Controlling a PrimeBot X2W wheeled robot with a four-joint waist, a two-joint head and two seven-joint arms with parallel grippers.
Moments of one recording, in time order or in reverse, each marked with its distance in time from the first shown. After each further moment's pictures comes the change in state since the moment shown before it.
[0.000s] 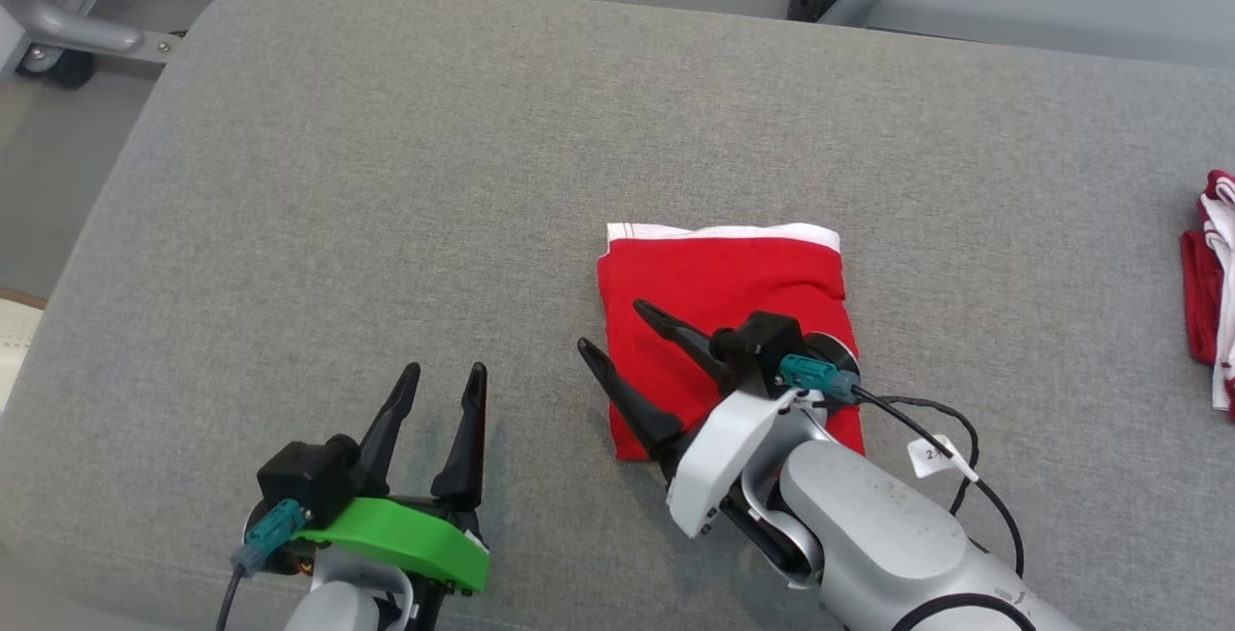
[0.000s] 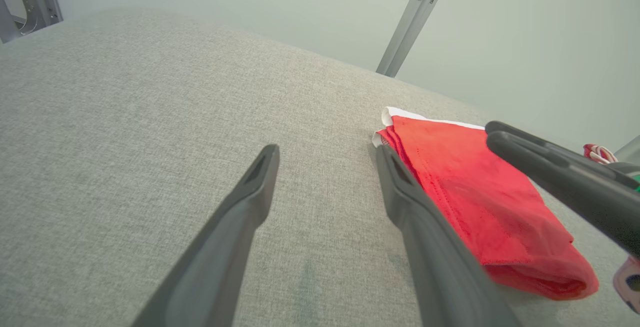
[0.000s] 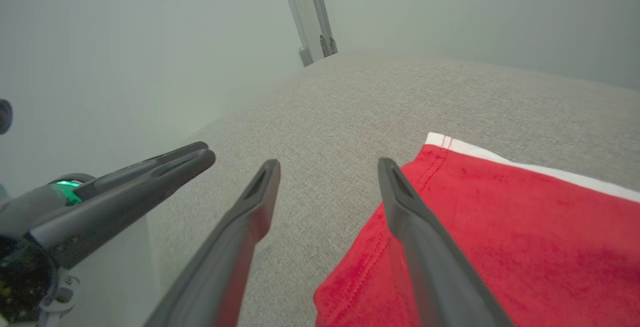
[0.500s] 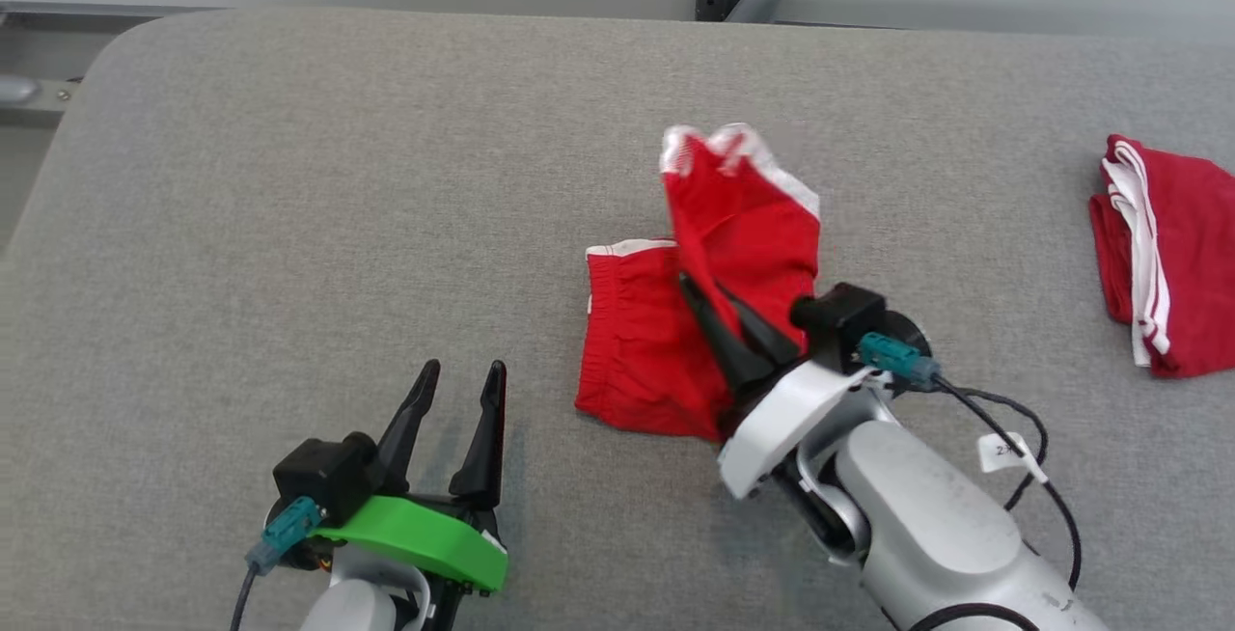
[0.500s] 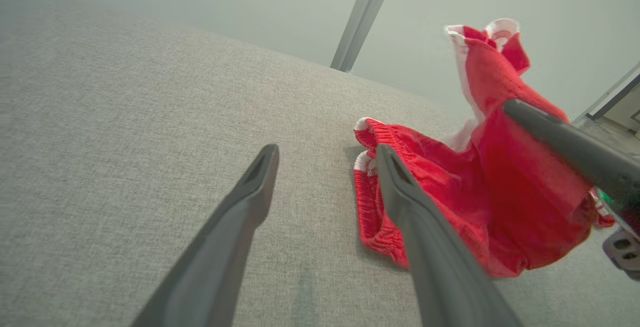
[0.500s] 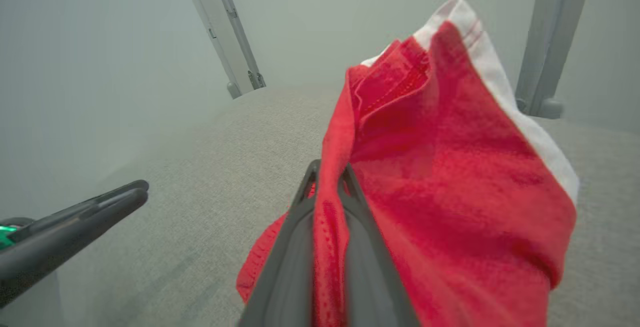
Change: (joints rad) left arm -0.002 -0.003 -0.015 -0.013 -0.017 0.000 0.000; right arm 0.072 -0.036 -0.235 -0.093 -0.116 0.000 0.000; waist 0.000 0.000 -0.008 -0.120
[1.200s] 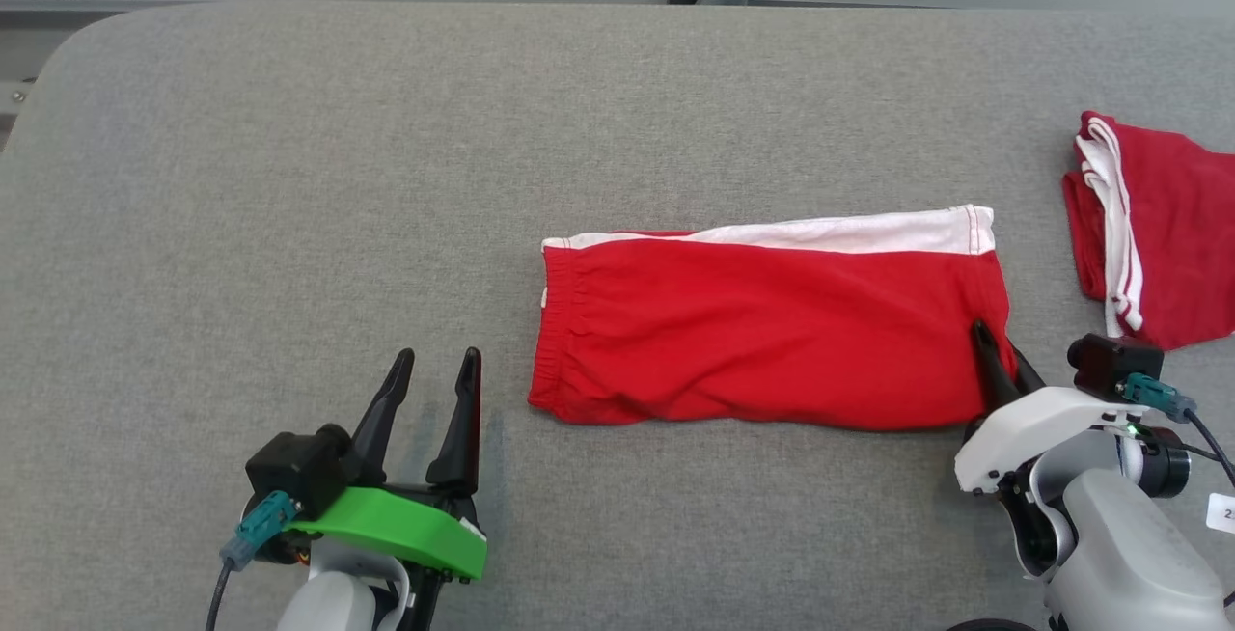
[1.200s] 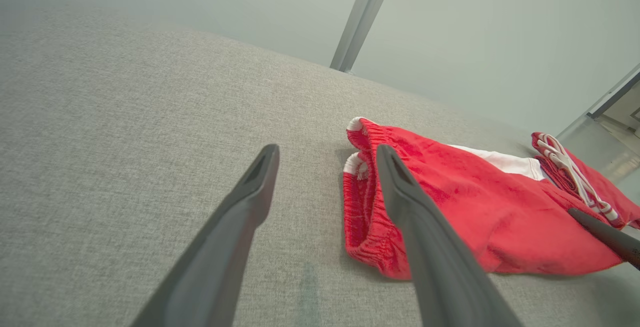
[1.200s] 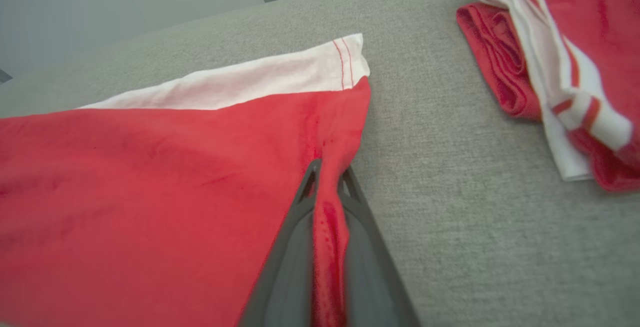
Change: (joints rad) left arm -0.008 0.002 0.035 -0.008 0.003 0.000 0.000; right arm 0.087 -0.112 -0.412 0.276 0.049 0.001 -0.001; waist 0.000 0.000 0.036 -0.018
